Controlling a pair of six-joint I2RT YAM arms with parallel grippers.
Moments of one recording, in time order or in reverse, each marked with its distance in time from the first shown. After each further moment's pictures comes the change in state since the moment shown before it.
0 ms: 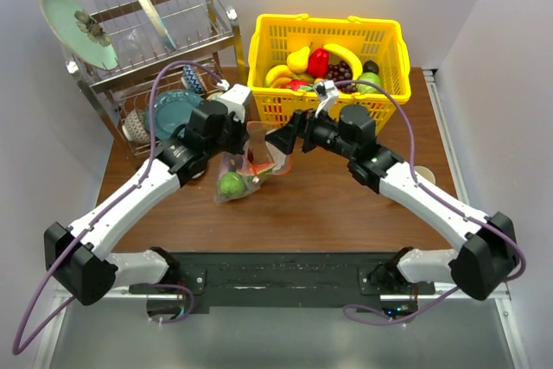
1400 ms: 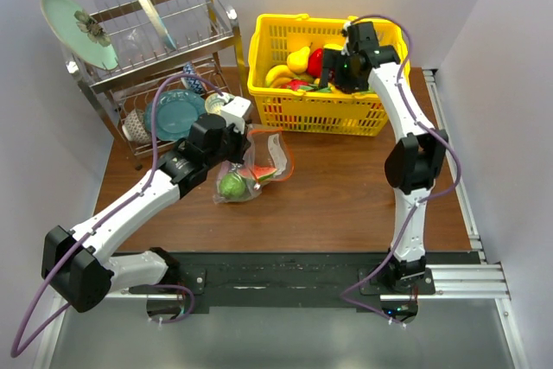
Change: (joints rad) left arm 0.000 -0.051 -0.169 0.156 0.028 0.027; right arm -0.406 0.856 1.241 -1.062 0.272 -0.293
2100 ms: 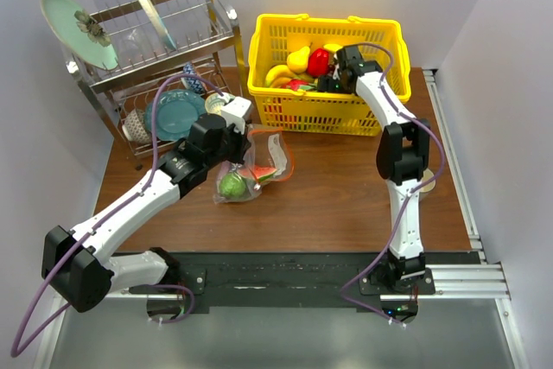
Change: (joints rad) left arm 0.000 0.001 0.000 -0.001 0.005 0.000; right arm -0.002 0.191 -0.069 -0.002 -0.091 0.044
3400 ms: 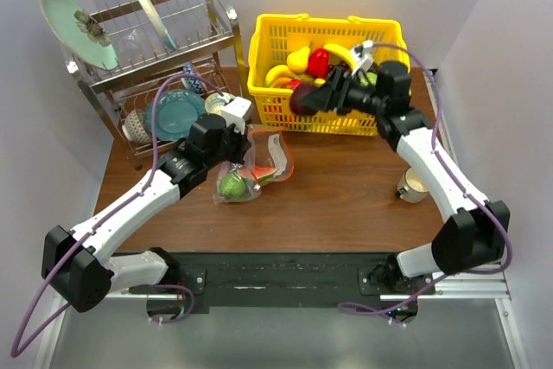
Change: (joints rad) left arm 0.000 0.000 0.000 -0.001 0.006 0.000; right arm 0.037 -0.897 -0.873 0.839 -0.552 0.325
